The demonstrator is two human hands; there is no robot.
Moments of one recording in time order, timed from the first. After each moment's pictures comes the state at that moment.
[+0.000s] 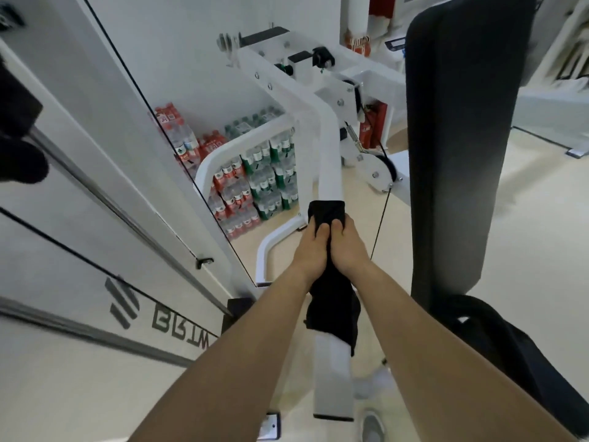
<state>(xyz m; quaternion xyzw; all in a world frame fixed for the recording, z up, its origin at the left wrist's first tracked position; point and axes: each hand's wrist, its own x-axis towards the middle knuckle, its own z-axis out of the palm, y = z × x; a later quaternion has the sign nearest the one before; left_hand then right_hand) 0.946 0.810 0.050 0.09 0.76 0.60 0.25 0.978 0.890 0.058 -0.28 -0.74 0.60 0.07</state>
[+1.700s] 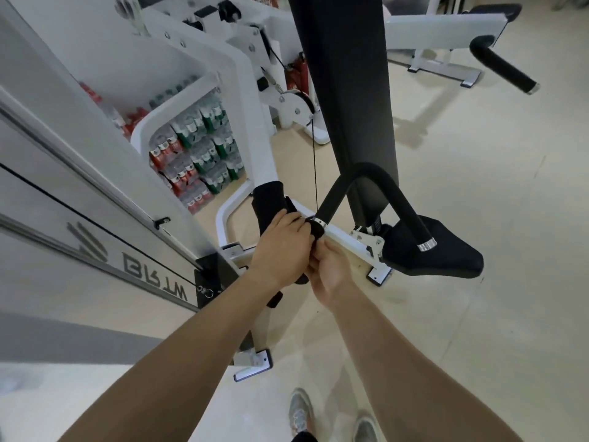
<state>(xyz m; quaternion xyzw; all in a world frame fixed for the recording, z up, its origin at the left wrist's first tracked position) 1.139 0.726 0.048 0.55 0.84 -0.01 -0.03 1.226 0.791 0.020 -0.40 -0.33 0.84 0.14</state>
